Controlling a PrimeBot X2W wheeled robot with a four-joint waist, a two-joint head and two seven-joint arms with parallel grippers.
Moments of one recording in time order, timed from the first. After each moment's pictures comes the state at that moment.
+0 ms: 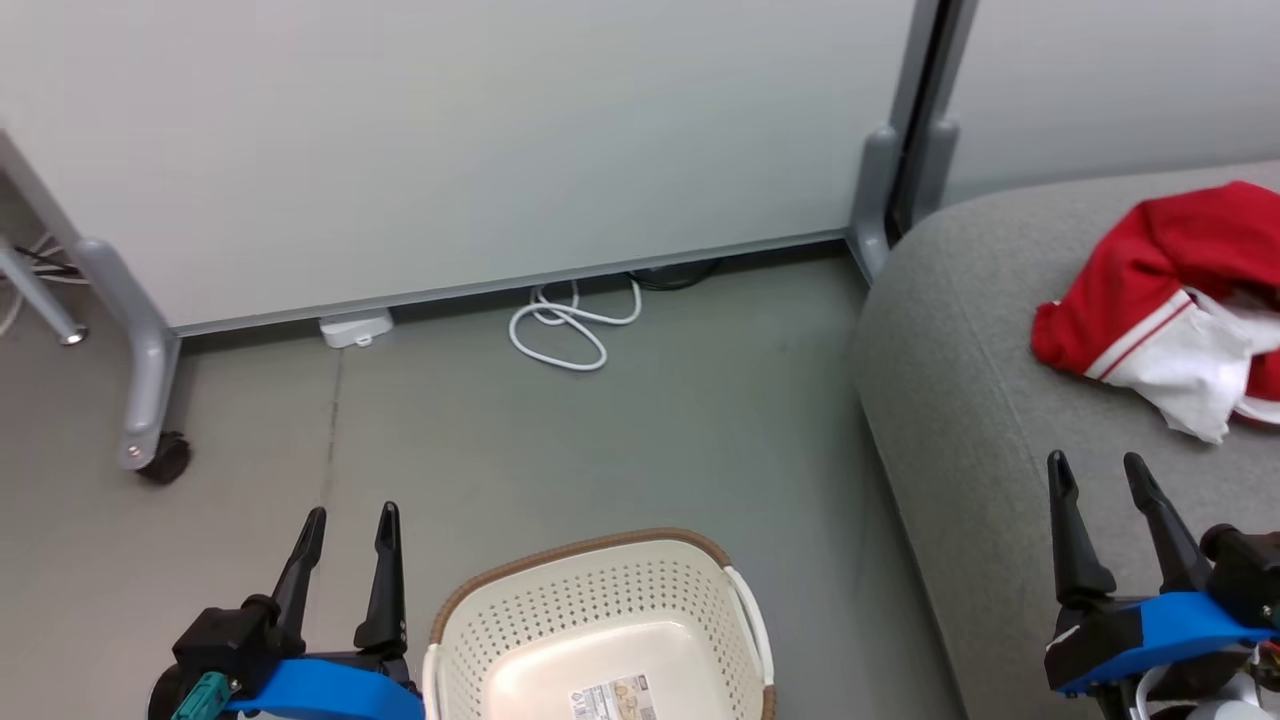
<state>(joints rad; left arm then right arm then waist) -0.03 0.13 -0.11 0.30 -0.33 -0.13 -0.26 -0.05 -0.05 -0.16 0.12 0.16 0.13 -0.08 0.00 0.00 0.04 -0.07</state>
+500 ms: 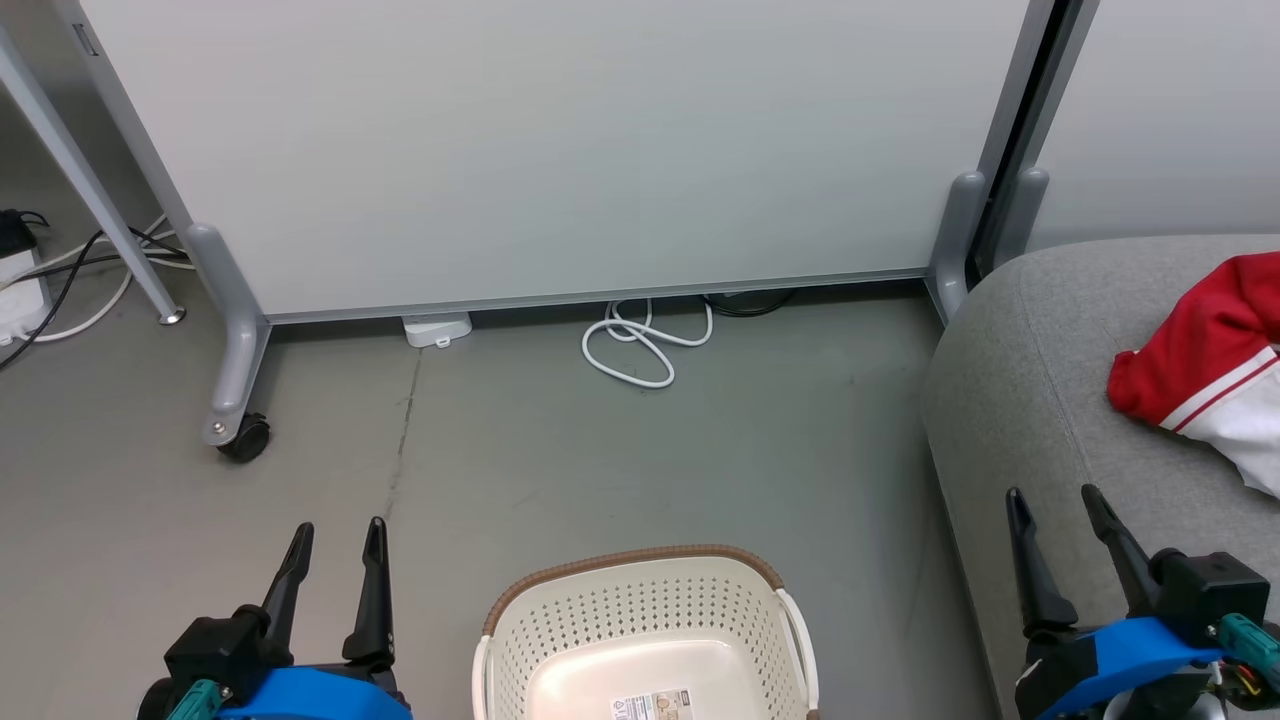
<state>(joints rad) -0.02 0.14 -0.10 0.33 -0.33 -0.13 -0.26 -0.01 -0.05 -0.11 0.13 0.11 0.13 -0.07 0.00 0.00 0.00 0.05</state>
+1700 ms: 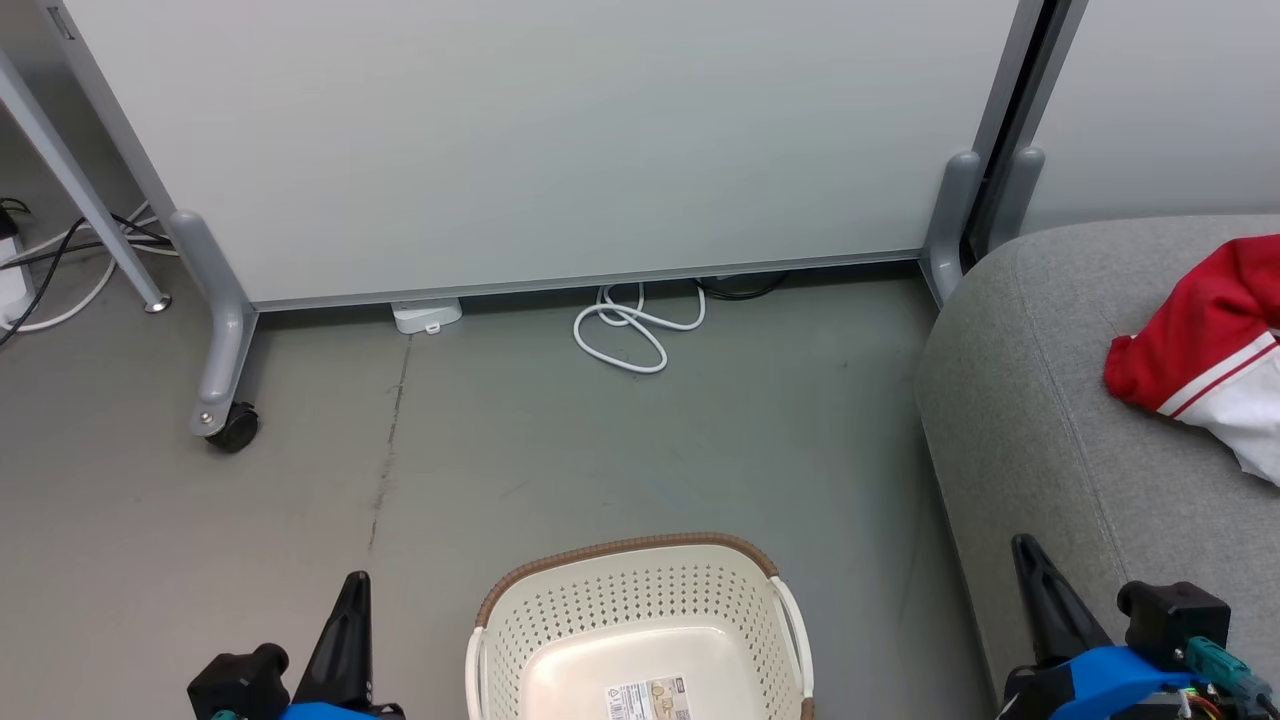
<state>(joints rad) -0.01 0.13 -0.11 0.40 -0.35 -0.13 -0.26 0.01 -0.05 -0.08 0.21 0.15 0.13 -0.07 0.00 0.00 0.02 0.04</state>
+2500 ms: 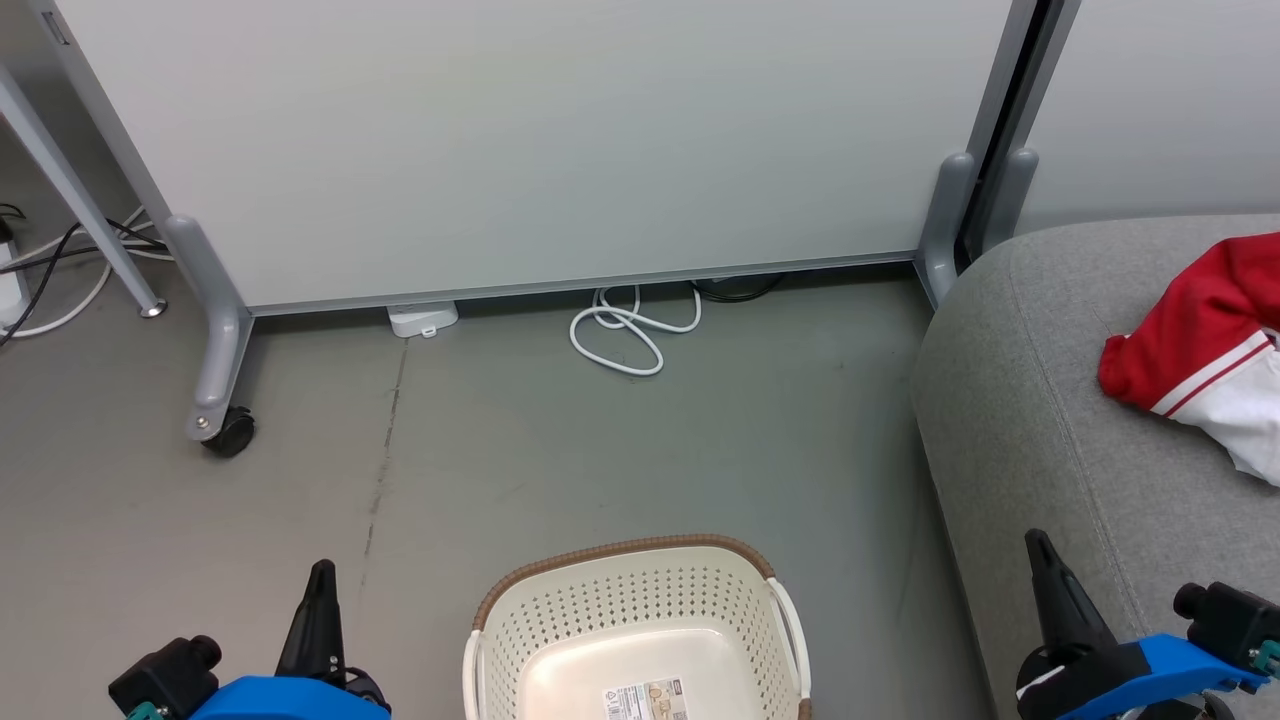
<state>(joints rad) 0.00 0.10 -0.05 0.38 -0.70 -0.13 -0.15 0.00 -0.04 -0.08 0.24 0.55 0.13 -0.02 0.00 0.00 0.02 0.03</state>
